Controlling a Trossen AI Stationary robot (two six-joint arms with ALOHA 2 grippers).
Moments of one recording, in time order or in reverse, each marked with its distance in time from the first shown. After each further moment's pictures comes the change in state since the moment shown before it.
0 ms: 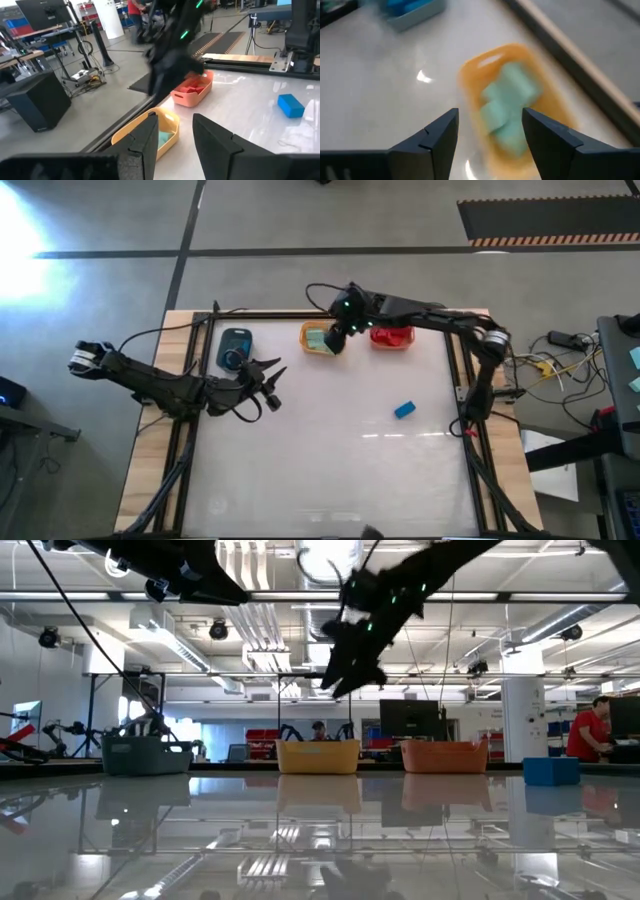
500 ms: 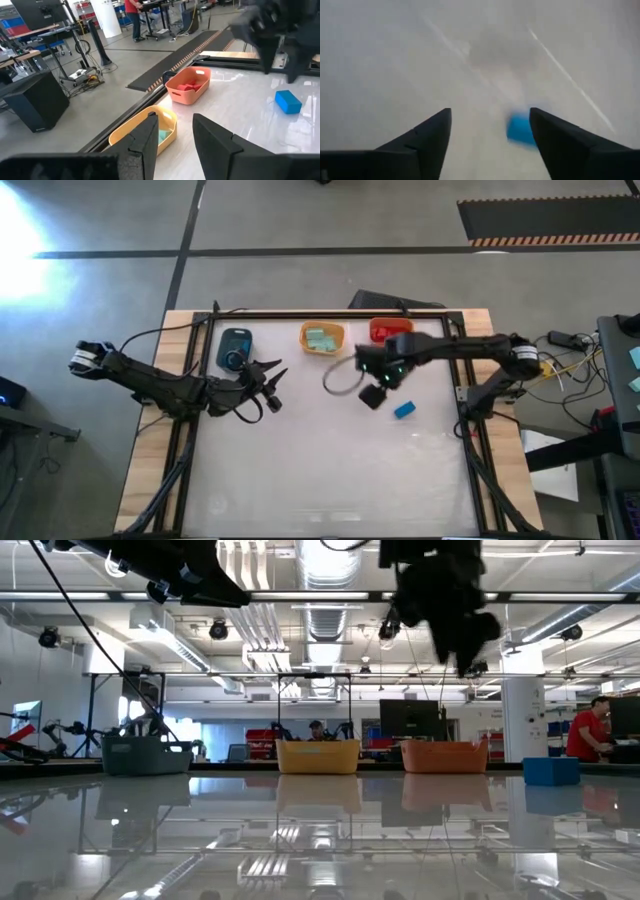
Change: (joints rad) left arm -0.001 0.013 0.002 -0.005 0.012 -0.003; right arm 0.361 -0.252 -0.091 -0.768 0.024 0.493
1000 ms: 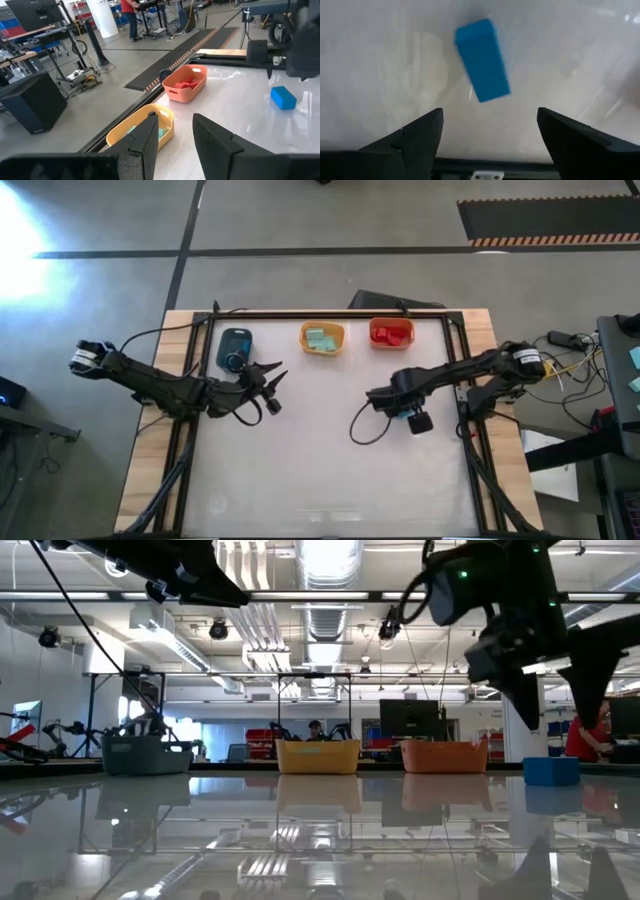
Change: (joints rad) left arm -0.017 0.000 -0.002 -0.011 0.001 0.000; right arm 0.198 -0.015 -0.349 -0.088 0.197 -0.746
